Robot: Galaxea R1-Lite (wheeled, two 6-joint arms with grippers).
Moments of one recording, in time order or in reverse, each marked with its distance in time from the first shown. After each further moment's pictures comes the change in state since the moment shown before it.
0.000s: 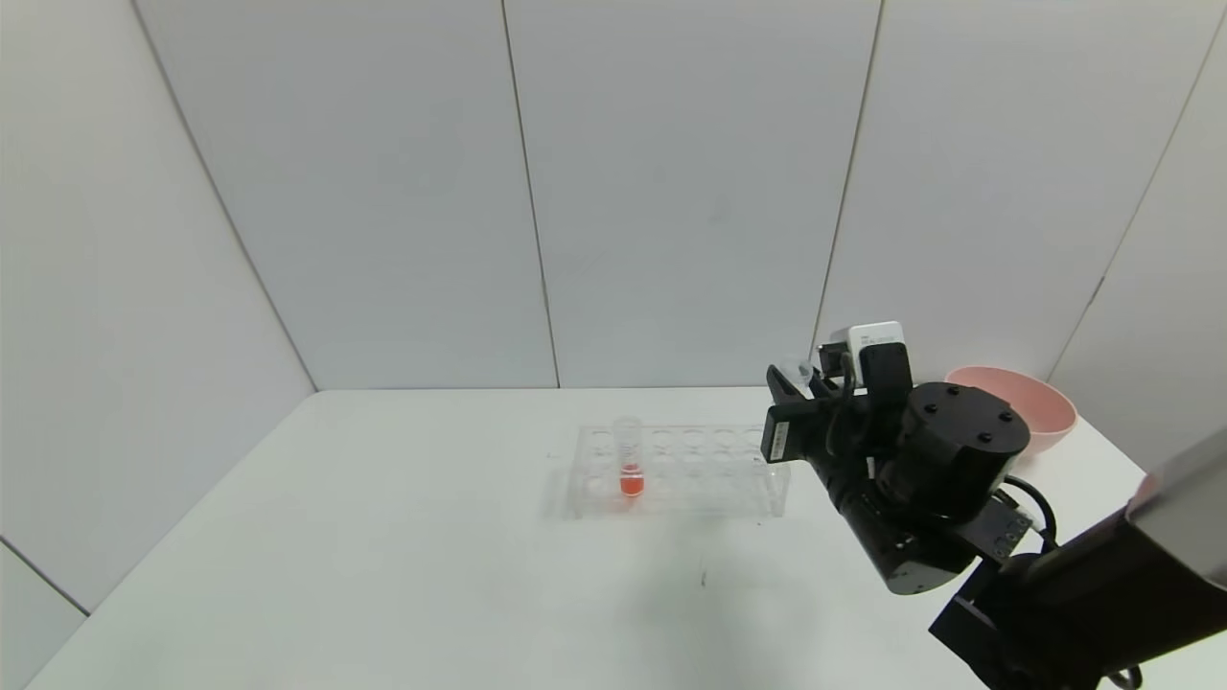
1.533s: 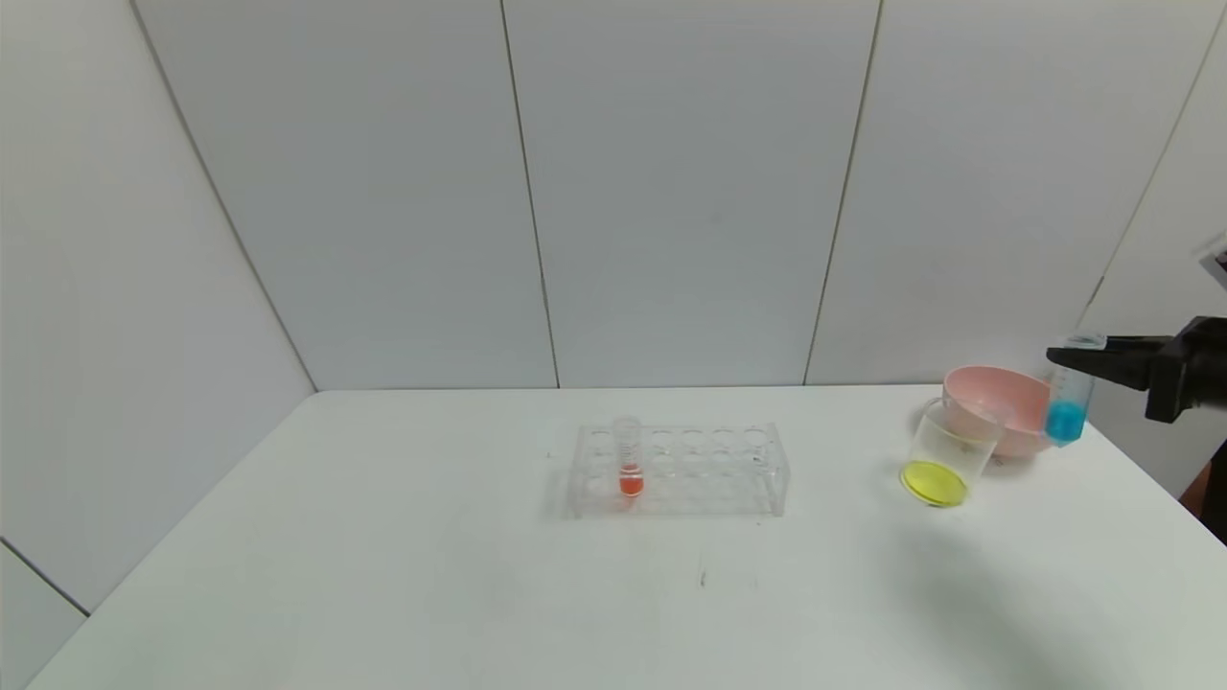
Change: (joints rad) left arm 0.000 0.000 0.000 0.000 0.000 0.000; right arm -0.964 -0.337 -0.289 1.122 1.277 -0.340
